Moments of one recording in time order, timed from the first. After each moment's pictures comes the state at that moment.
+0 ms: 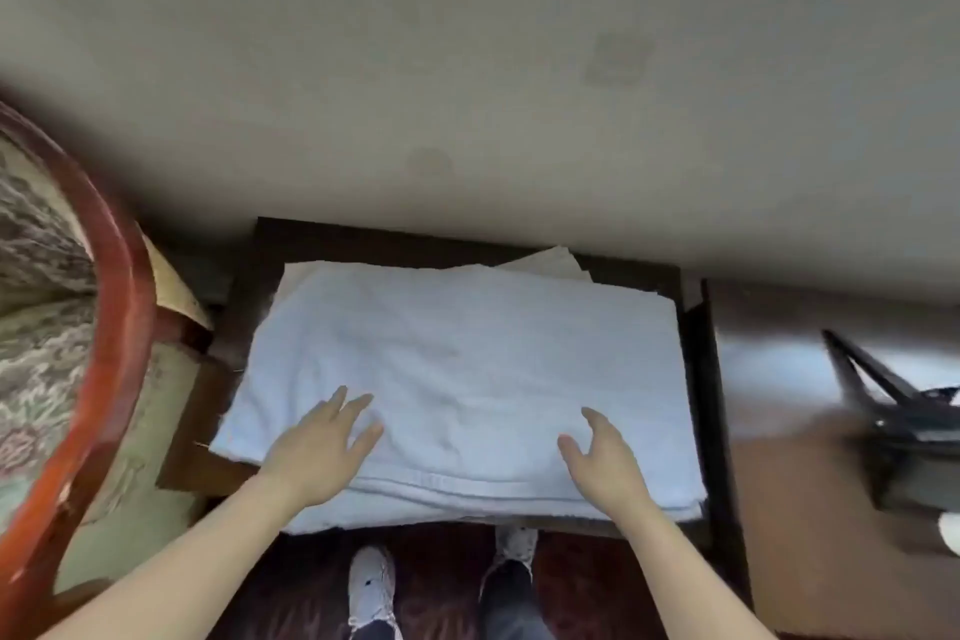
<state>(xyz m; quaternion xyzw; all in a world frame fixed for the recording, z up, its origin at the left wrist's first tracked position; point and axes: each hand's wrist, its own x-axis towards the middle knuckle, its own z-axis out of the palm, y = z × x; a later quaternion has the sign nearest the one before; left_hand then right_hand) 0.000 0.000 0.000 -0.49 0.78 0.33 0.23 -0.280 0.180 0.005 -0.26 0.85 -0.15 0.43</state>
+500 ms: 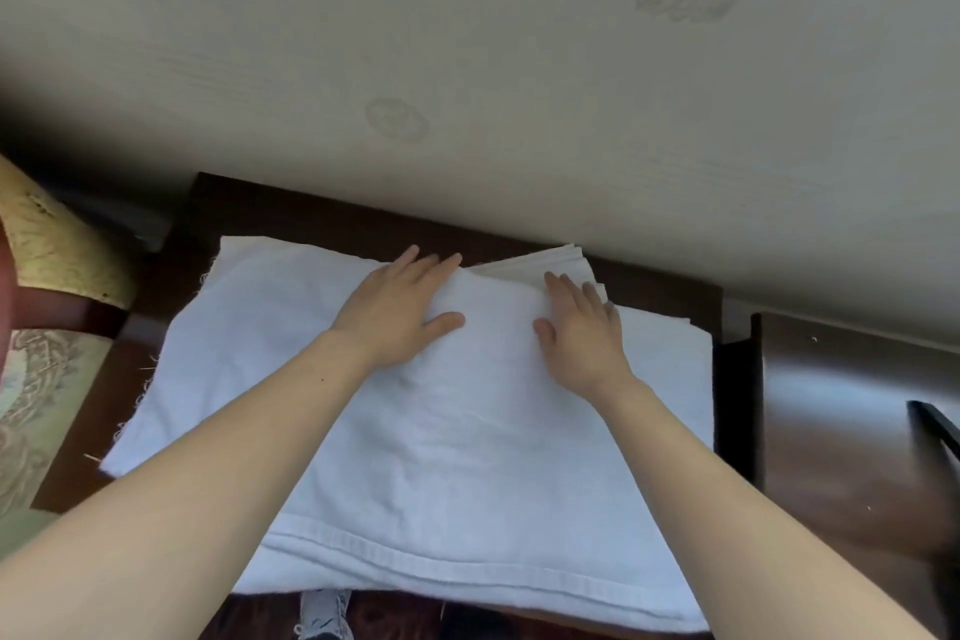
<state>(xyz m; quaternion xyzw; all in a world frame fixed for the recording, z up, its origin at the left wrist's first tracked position) -0.190 -0.110 -0.042 -0.38 0.89 0.24 0.11 -0.391 0.017 -0.062 -0.51 0.82 -0.02 0.26</state>
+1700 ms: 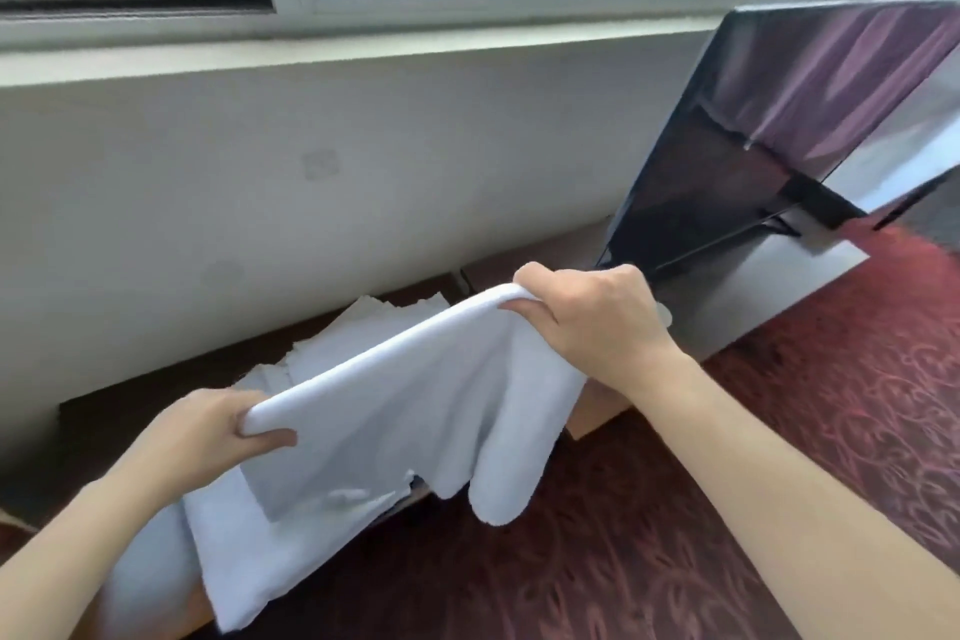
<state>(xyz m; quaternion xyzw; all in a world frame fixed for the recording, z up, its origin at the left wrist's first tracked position) -0.024 -0.002 0.201 -0.17 0.96 0.22 0.02 -0.245 0.319 0.326 -0.48 0.81 -0.07 -0.33</state>
